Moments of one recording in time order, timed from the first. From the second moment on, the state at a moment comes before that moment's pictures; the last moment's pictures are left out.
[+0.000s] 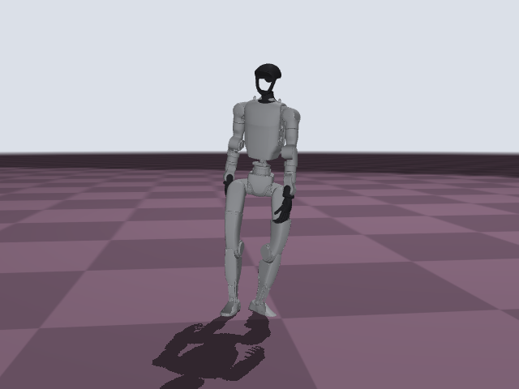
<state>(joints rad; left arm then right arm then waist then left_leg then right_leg) -0.23 0.20 0.12 1.48 0.11 0.00 -0.15 0.05 -0.13 0.11 1.41 -0.67 -0.06 0.20 -0.37 0.02 0.01 -0.06 0.12 0.81 0.17 -0.23 -0.01 -0.24 0.02 -0.16 0.23 -0.20 0.03</state>
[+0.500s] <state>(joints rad) 0.07 0.21 0.36 1.47 0.13 0.01 -0.13 0.05 -0.14 0.10 1.48 -0.56 -0.03 0.23 -0.32 -0.09 -0.07 0.12 0.21 1.22 0.36 -0.13 0.02 -0.15 -0.18 -0.51 0.18 -0.10 0.00</state>
